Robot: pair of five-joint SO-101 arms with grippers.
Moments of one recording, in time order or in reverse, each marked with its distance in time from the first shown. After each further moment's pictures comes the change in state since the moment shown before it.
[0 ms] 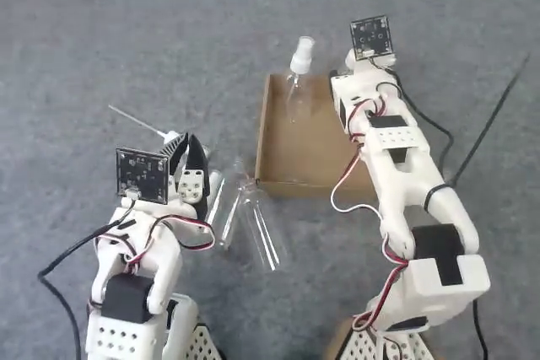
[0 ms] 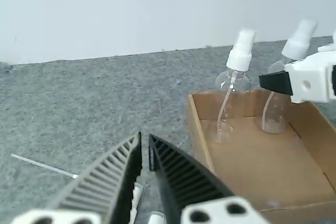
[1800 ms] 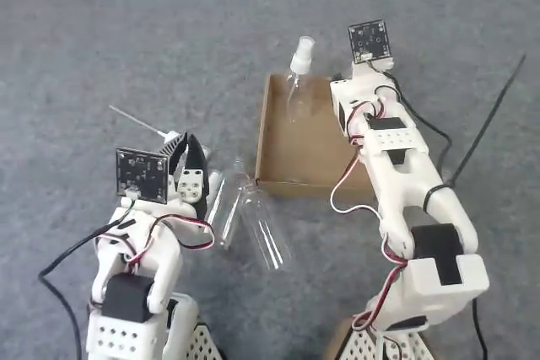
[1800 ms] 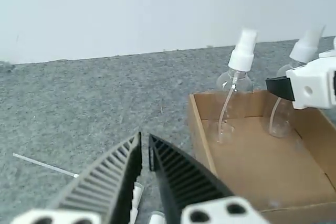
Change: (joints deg) left arm -0.2 0.0 0.0 0.0 0.0; right arm -0.2 0.1 1.1 0.7 0.0
